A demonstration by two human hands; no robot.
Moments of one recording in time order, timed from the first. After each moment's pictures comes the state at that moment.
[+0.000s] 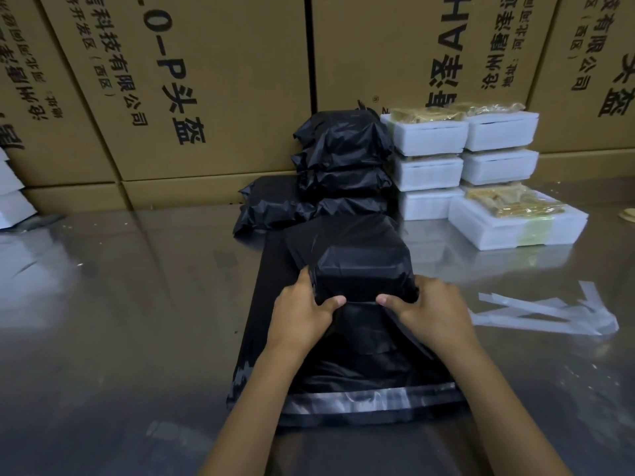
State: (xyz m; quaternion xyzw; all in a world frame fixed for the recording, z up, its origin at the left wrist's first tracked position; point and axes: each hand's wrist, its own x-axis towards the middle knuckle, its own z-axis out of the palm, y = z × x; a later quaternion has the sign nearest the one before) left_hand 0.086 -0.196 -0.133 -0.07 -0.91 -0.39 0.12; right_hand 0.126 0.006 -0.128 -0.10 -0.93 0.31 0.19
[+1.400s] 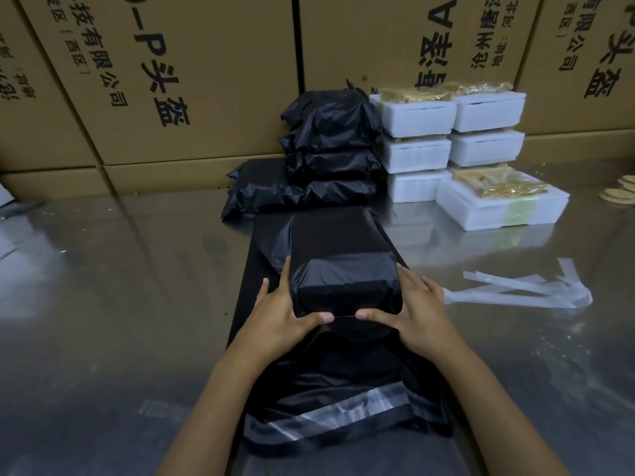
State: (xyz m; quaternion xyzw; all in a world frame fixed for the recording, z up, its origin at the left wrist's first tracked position) left_hand 0.103 -0.228 -0.148 -0.16 -0.91 -0.38 -0.01; right_hand 0.145 0.009 -0.155 0.01 -0.94 0.32 0.14
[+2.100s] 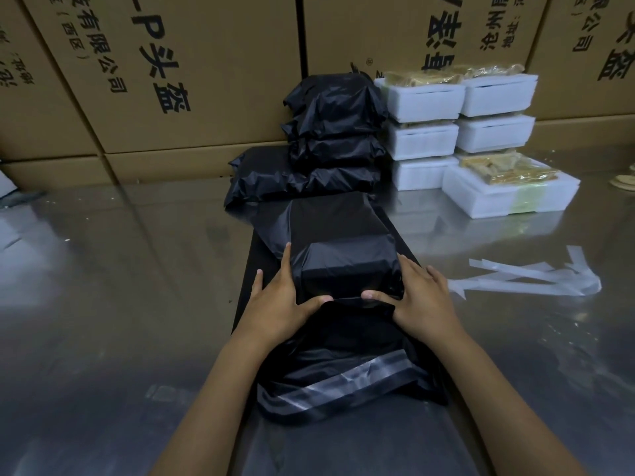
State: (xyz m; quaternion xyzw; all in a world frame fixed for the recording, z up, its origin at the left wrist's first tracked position) left_hand 0.092 -0.232 -0.159 -0.16 -0.95 -0.28 0.00; right_hand 0.136 0.006 -0.168 -0.03 -0.95 0.25 0.16
